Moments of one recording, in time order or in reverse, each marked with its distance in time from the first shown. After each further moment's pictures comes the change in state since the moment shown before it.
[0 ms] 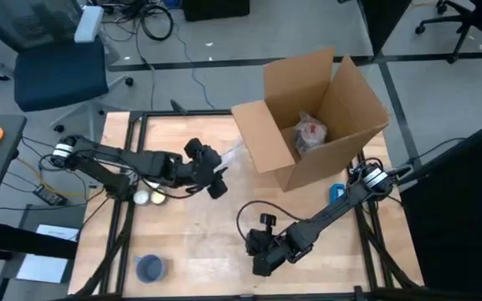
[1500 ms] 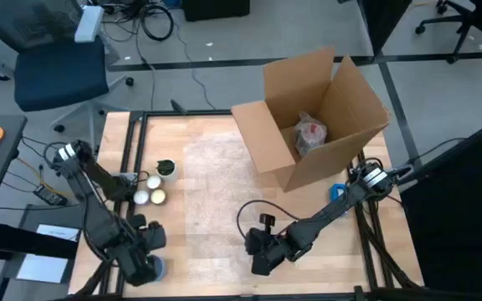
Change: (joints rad) left arm -0.772 0.123 0.089 -0.596 0.555 -0.901; right arm -0.013 0.000 -0.017 0.052 -0.001 -0.001
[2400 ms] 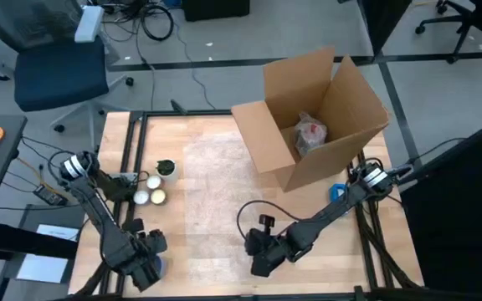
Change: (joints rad) left arm -0.016 0.107 -0.132 -0.011 0.125 -0.006; right arm 0.007 0.000 0.000 0.030 -0.004 0.008
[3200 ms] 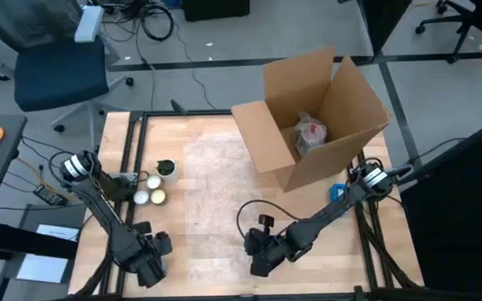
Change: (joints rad) left arm 0.037 -0.001 -0.183 0.253 0.029 0.070; right arm -0.002 0.000 0.000 0.004 0.000 0.000
